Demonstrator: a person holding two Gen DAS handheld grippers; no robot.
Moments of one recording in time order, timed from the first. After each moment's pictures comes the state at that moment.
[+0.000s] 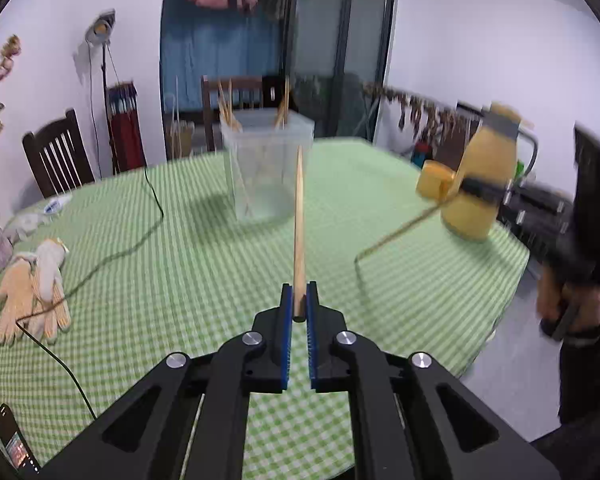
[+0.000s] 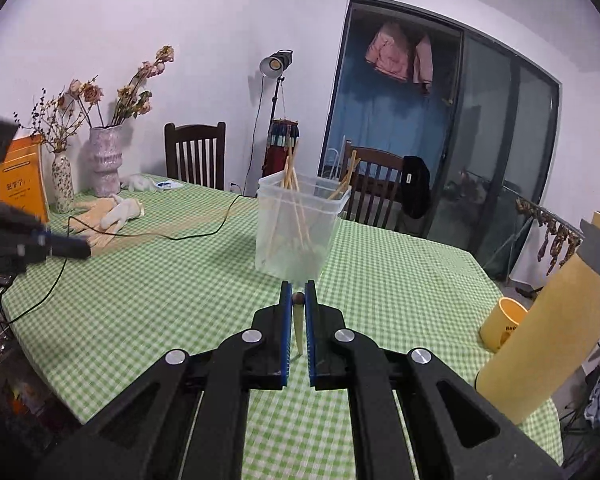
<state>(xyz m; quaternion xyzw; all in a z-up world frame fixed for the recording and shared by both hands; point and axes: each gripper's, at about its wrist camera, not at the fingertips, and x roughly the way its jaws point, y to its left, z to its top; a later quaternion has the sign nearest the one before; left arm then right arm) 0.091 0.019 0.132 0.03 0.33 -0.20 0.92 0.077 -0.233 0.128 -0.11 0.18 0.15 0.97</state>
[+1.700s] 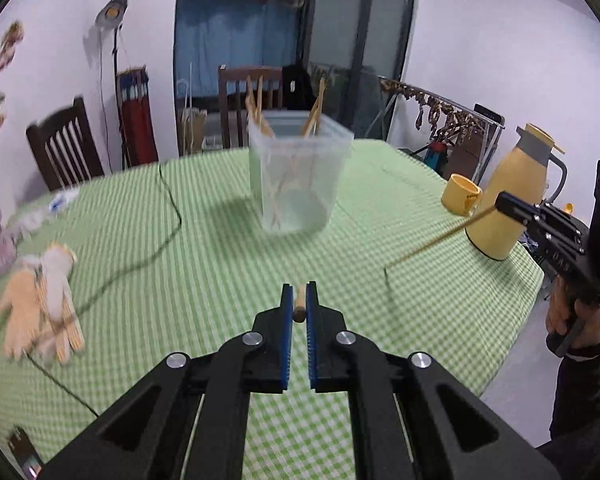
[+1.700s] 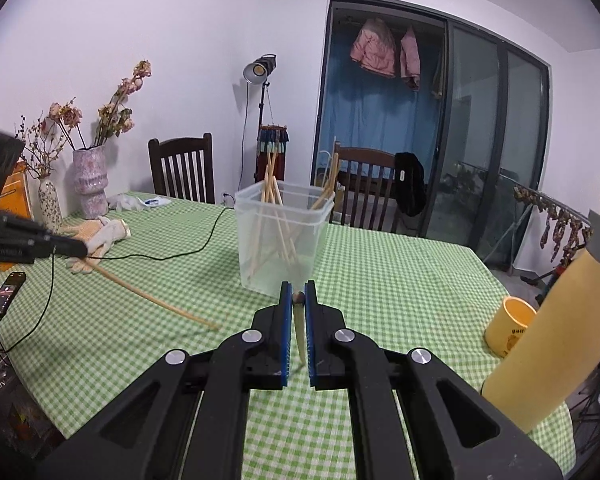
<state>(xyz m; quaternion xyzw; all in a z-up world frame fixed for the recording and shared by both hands) 0.170 0.042 0.166 0.02 0.34 -0.18 0.92 0.112 -0.248 0.136 -0.07 0.17 0.15 0.97</state>
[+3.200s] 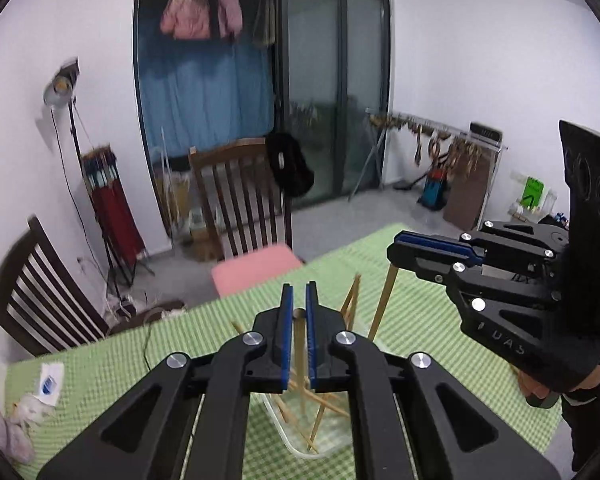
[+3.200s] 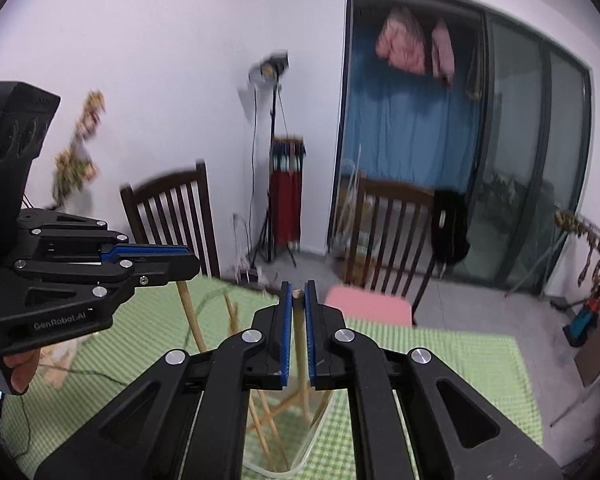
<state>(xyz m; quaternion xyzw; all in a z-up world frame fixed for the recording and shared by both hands) 0.485 -0.040 0.295 0.07 0.29 -0.21 0.93 0.409 -0.193 0.241 -0.07 0.23 0.19 0.95</state>
